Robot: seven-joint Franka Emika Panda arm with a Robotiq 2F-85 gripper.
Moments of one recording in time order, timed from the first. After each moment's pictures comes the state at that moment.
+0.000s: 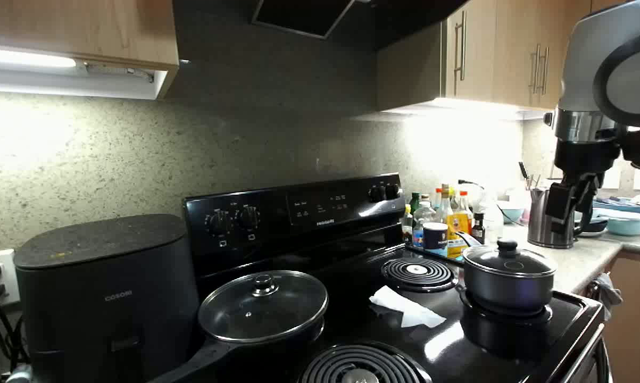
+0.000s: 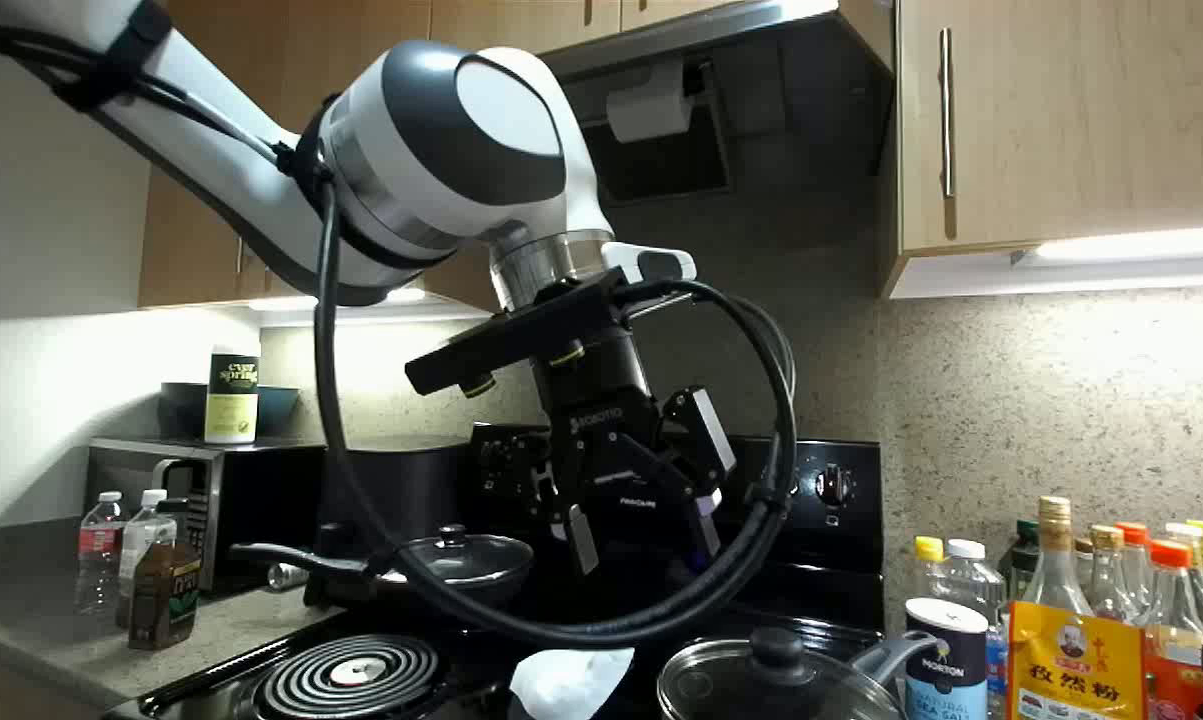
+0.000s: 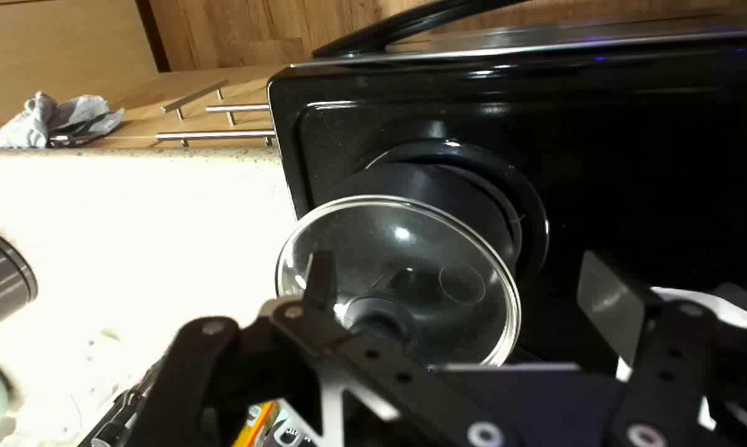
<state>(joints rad) -0.30 -0.80 -0.13 -2.79 -0.40 2.21 -0.07</state>
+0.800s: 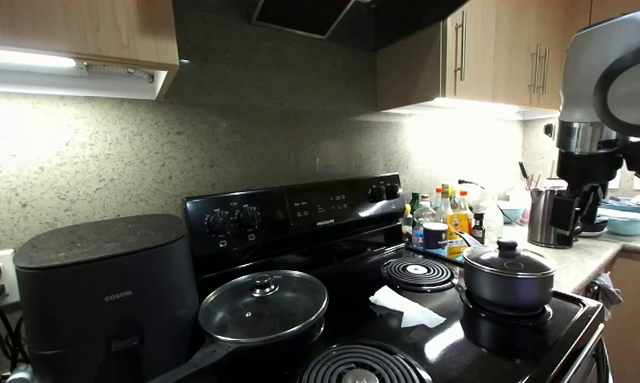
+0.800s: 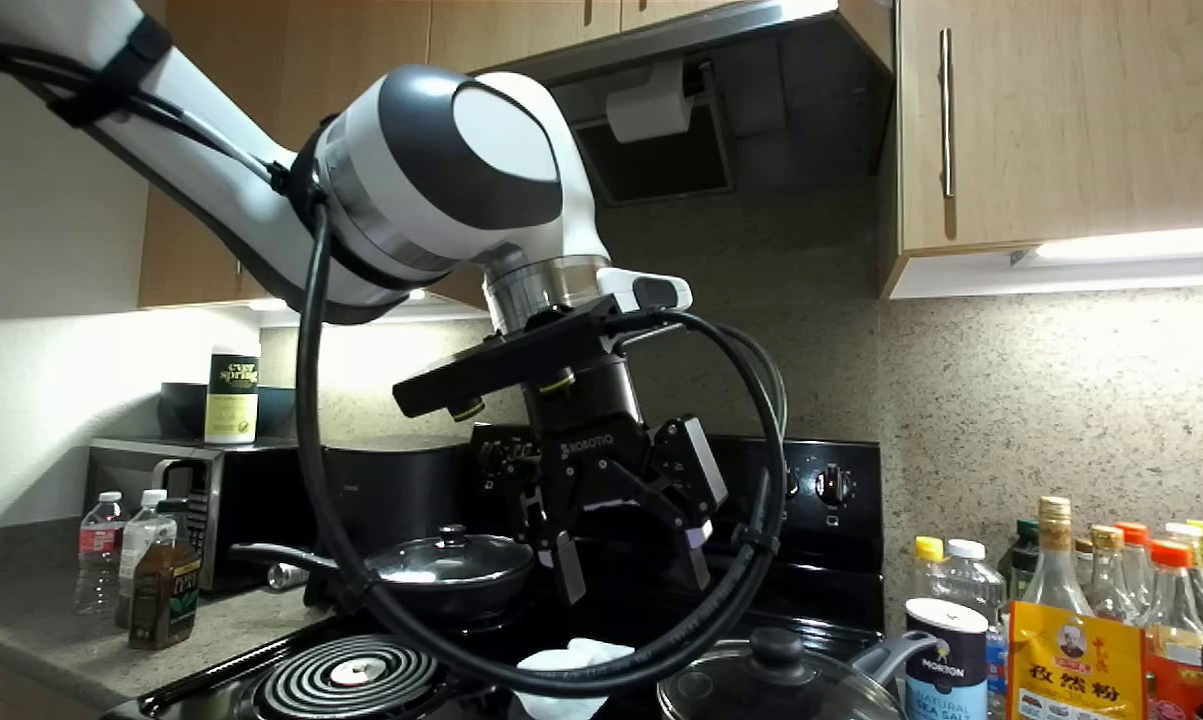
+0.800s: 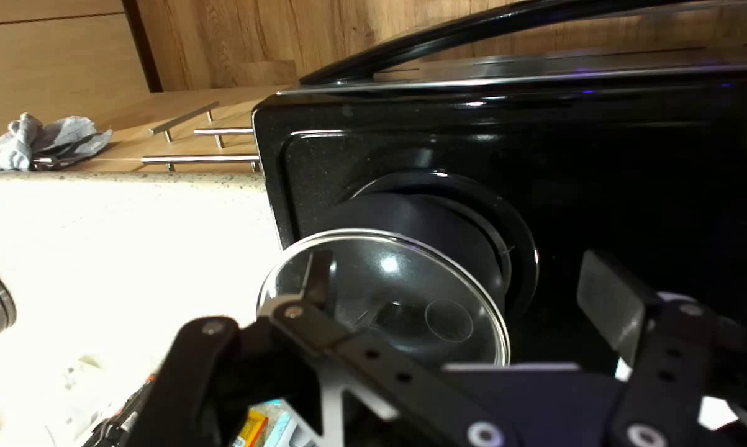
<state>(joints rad) -0.30 -0.79 -0.13 -2.82 -0.40 2.20 -0.07</state>
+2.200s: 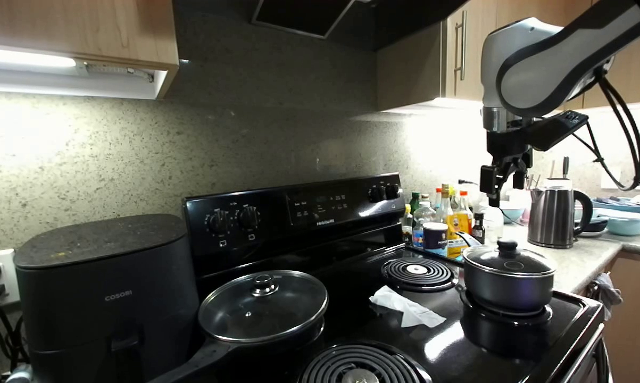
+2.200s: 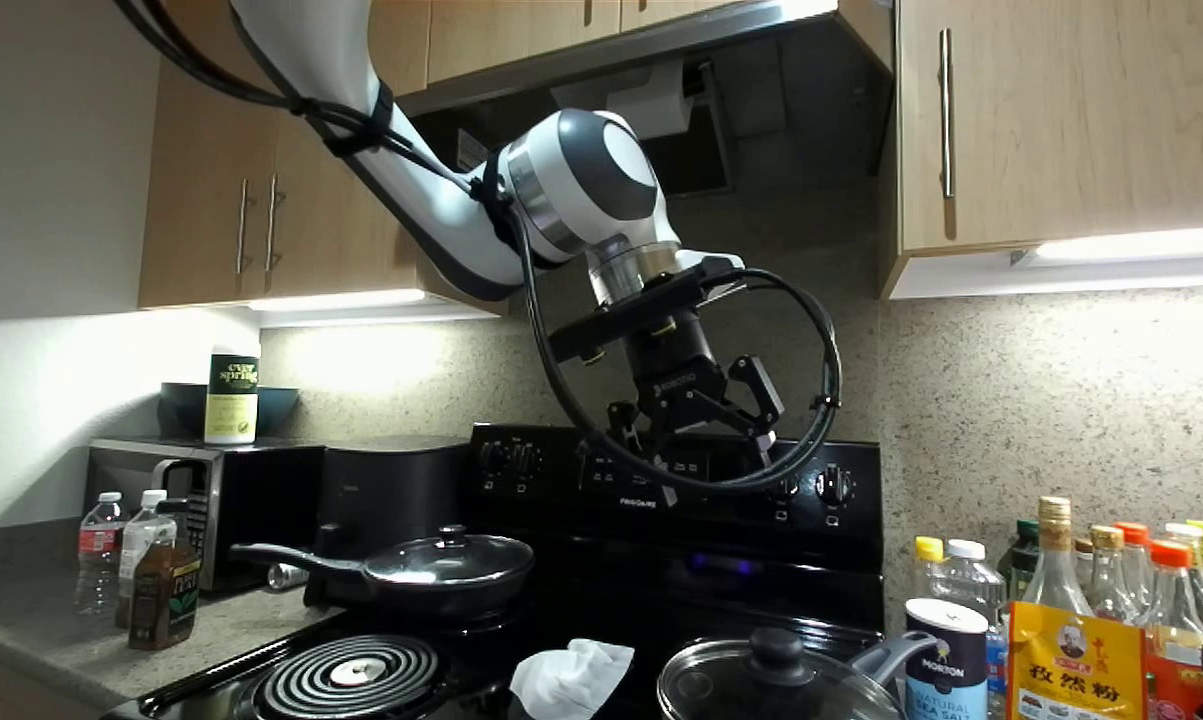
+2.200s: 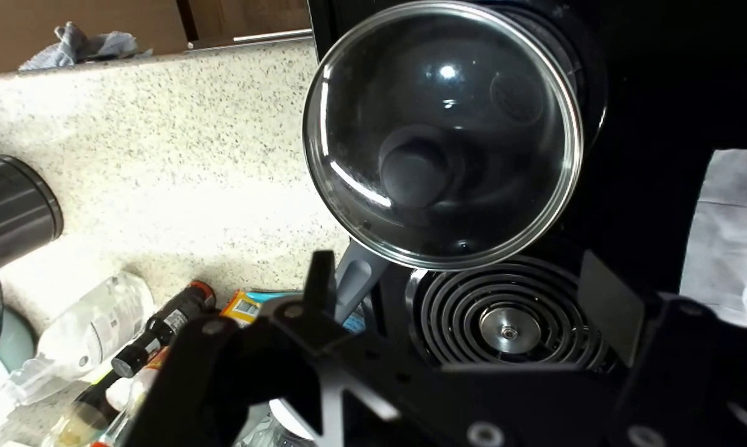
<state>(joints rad) -0.26 -0.38 -0.08 -2.40 -0.41 2.21 0.02</state>
